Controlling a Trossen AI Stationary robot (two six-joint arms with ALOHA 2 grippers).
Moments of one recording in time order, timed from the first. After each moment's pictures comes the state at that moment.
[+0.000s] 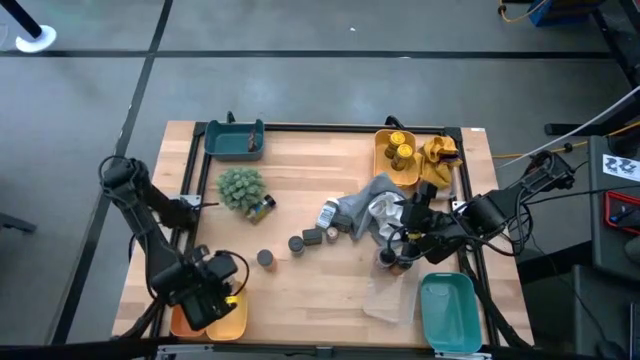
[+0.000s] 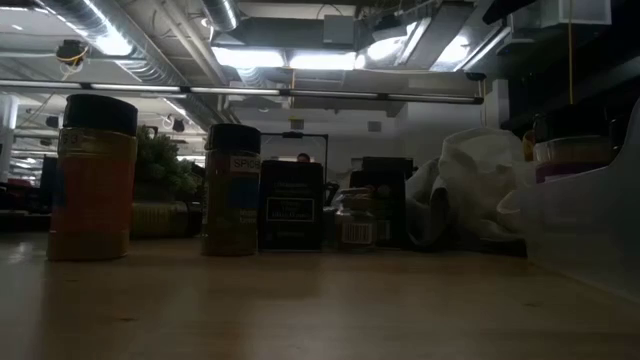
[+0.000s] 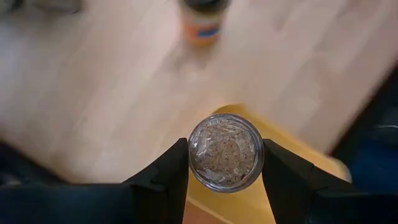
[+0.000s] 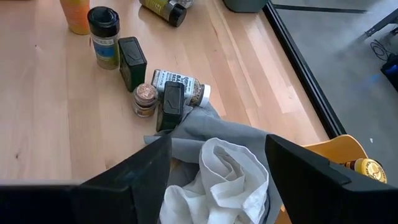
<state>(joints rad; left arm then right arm) -0.94 1.53 1.29 -1.24 -0.30 -1.55 0.57 1.24 1.26 -1.09 0.71 0.54</state>
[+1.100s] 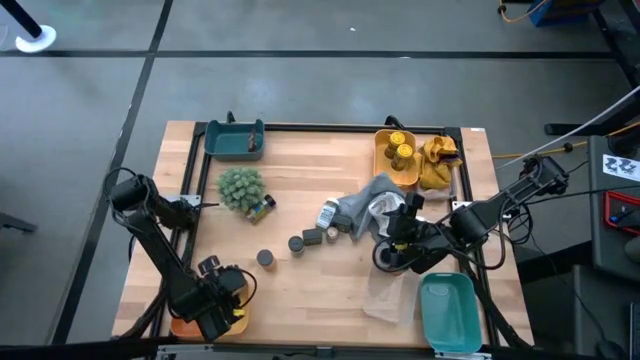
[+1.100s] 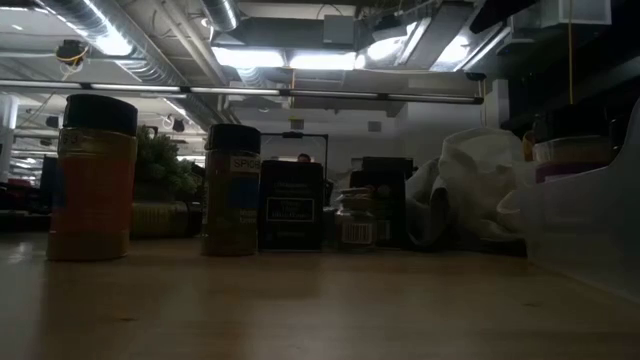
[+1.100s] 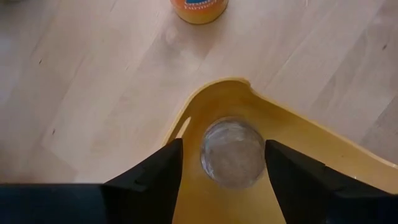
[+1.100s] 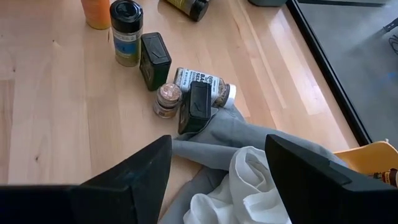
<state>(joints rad) -0.97 1.70 1.17 -1.06 -0.34 -1.53 0.57 1.35 1.26 -0.99 0.67 0.54</state>
